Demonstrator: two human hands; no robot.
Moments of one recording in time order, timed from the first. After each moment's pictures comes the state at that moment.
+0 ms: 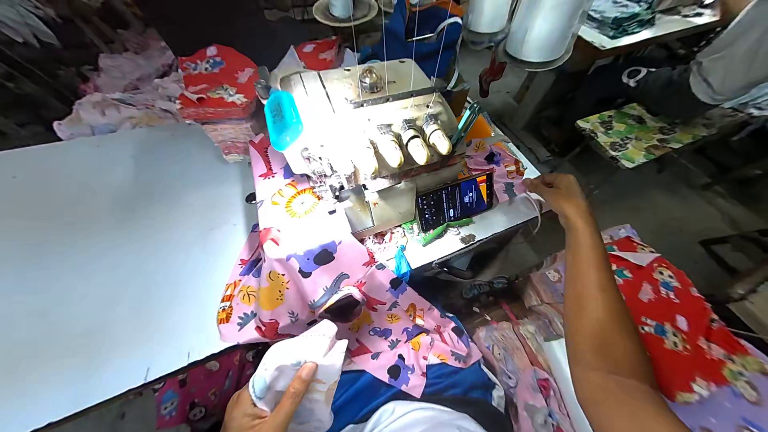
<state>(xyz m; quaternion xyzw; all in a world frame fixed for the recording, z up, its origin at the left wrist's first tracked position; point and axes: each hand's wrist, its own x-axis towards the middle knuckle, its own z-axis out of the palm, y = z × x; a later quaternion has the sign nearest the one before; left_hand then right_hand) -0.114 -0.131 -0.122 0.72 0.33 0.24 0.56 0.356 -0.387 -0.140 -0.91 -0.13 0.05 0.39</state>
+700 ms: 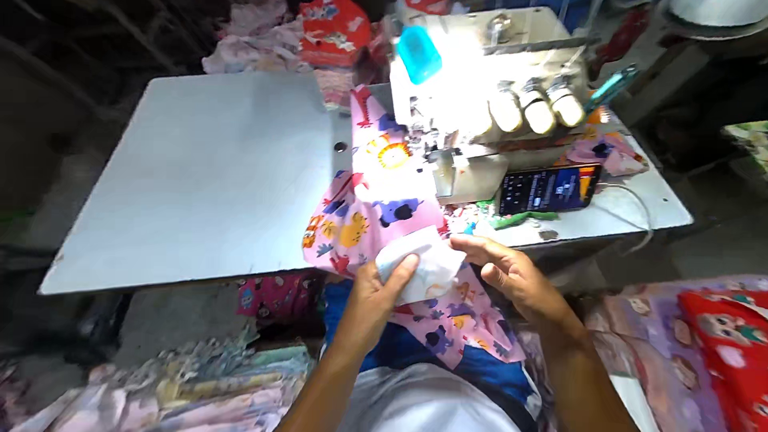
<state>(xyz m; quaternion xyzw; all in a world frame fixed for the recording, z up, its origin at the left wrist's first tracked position) -0.048 -0.132 -0.115 0.60 0.25 0.26 0.72 0.139 -0.272 -0.155 -0.55 -0.45 0.35 0.61</state>
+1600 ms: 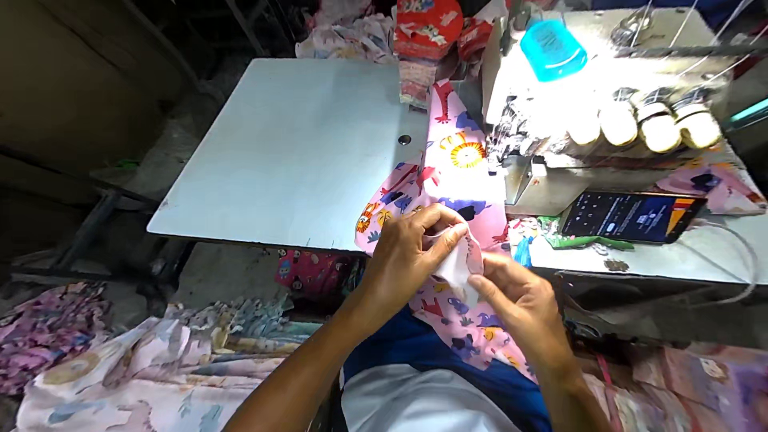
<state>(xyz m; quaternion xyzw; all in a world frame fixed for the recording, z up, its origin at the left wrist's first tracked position) -0.044 -0.080 -0.081 0.87 0.19 0.28 0.36 0.073 -0.236 -0.142 -0.57 -0.41 0.27 0.67</state>
